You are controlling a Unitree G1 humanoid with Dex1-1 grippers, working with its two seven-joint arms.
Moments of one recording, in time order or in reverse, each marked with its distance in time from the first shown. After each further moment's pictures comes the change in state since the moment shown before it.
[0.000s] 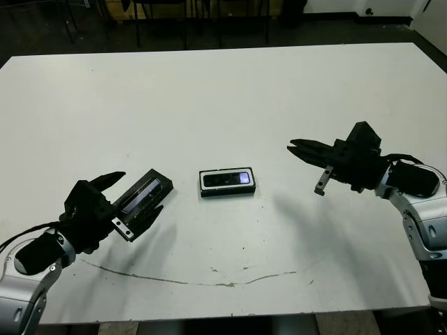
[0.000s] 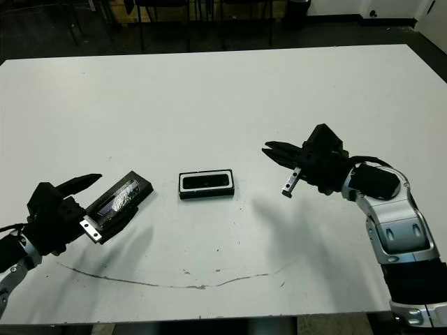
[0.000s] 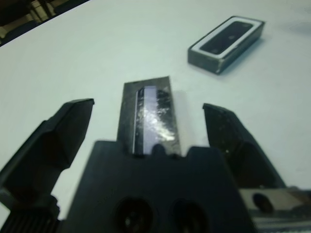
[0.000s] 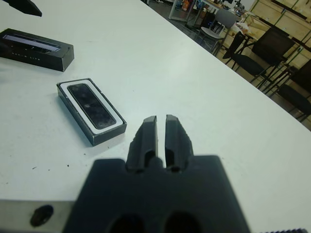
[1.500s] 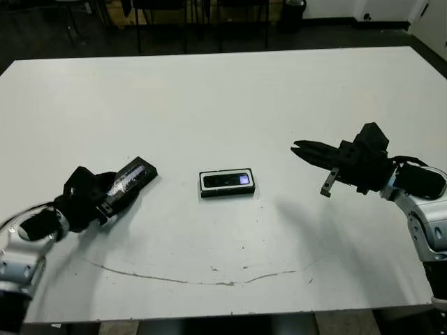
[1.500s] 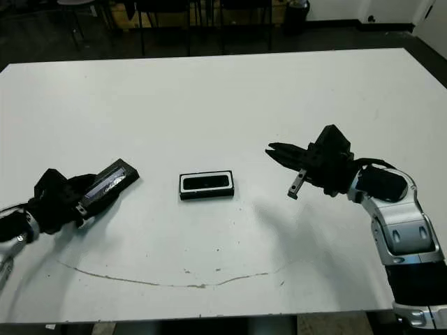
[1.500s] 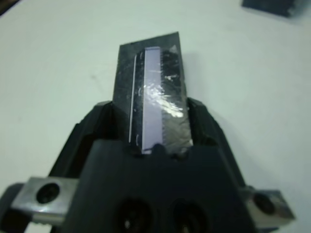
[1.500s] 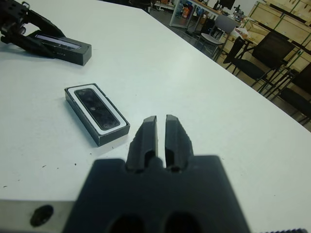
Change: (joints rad) left arm -0.310 0.126 -0.104 0.549 0.065 -0.148 -0.249; right arm 0.016 -0.003 -0.022 0.005 0.032 -0.020 0.025
